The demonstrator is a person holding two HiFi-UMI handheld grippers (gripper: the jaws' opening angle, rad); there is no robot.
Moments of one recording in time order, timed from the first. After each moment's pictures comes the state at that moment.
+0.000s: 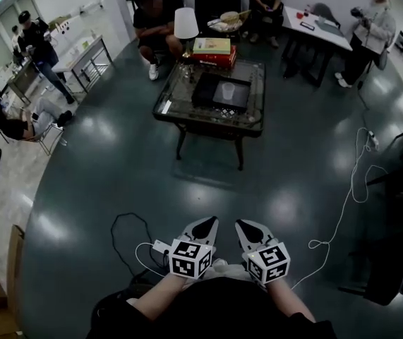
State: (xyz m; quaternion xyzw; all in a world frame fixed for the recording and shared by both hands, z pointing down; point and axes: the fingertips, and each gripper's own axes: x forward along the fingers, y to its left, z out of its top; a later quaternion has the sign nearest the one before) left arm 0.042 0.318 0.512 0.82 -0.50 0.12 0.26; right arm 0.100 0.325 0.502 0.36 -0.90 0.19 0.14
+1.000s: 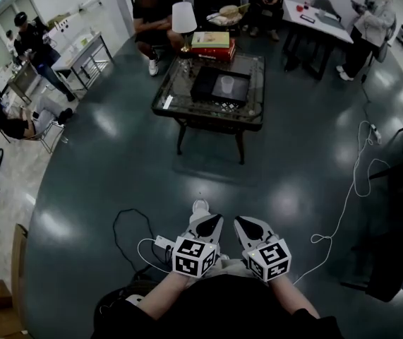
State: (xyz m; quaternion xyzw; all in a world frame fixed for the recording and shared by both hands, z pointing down) left arm 0.061 0.325 0.510 0.83 -0.48 0.13 0.26; right arm 0.099 0.332 0.497 0.34 -0.91 0.18 0.14
